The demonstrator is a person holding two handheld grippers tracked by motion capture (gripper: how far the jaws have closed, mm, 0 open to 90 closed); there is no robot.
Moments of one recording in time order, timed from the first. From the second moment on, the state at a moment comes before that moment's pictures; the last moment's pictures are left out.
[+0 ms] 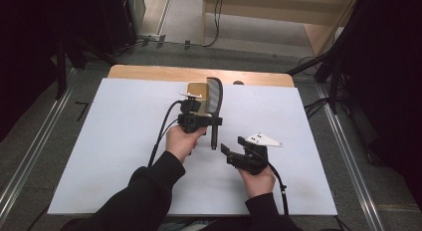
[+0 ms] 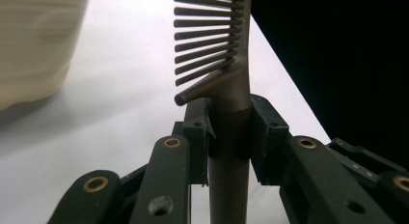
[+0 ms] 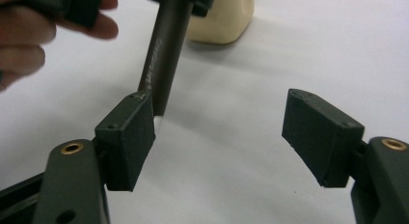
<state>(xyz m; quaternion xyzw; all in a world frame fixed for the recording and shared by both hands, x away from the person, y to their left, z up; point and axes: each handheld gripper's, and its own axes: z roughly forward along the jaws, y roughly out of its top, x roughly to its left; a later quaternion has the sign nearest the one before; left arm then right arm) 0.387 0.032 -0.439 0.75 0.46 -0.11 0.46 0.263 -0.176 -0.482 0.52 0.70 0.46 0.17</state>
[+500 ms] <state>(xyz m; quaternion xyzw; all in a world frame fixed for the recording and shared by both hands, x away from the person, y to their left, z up) 0.390 0.051 -0.435 0.76 0.46 -0.10 0.46 0.266 -0.179 -0.487 0.49 0.73 0.45 0.16</state>
